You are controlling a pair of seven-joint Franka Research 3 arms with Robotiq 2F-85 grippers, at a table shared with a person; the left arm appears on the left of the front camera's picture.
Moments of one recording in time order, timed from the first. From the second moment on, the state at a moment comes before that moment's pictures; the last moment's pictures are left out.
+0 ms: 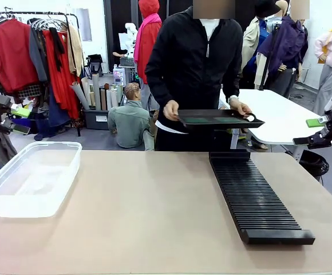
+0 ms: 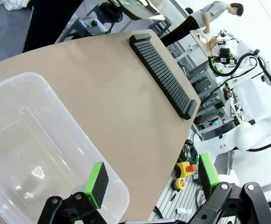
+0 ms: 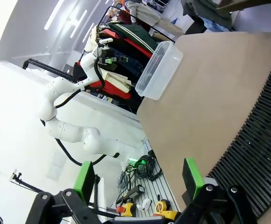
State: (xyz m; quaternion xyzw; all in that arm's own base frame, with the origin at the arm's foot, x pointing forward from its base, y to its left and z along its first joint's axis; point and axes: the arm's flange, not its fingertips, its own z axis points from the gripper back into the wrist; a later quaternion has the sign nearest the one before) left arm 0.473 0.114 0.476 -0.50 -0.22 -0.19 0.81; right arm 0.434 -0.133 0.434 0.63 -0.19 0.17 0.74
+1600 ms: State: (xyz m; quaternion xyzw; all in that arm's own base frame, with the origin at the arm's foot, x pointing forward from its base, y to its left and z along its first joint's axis) left arm 0.477 0.131 0.442 -0.52 -0.21 -0.17 0.81; right arm 0.431 -0.145 0.456 0.61 -0.21 0.19 0.74
